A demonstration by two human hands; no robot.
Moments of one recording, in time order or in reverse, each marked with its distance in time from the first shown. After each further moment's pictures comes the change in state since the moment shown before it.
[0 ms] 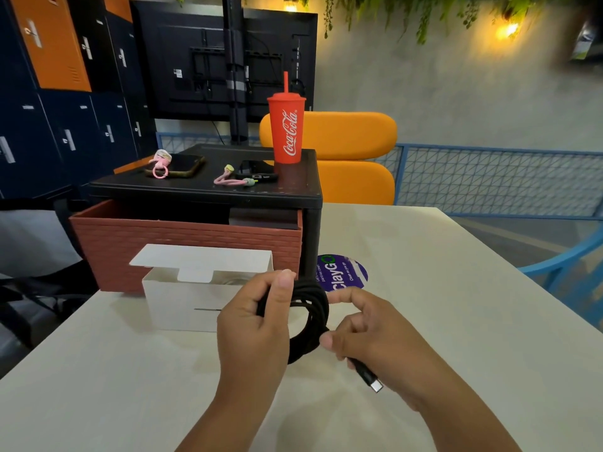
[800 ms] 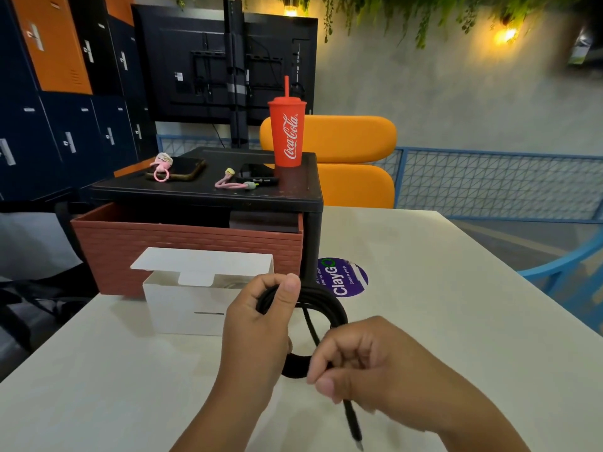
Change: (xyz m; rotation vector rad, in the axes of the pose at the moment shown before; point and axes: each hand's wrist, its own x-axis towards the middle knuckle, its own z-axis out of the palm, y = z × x) left_hand 0.007 0.002 -0.003 -0.091 -0.106 -0.271; right_hand -0.017 -0.014 -0.004 -0.037 -0.349 -0.223
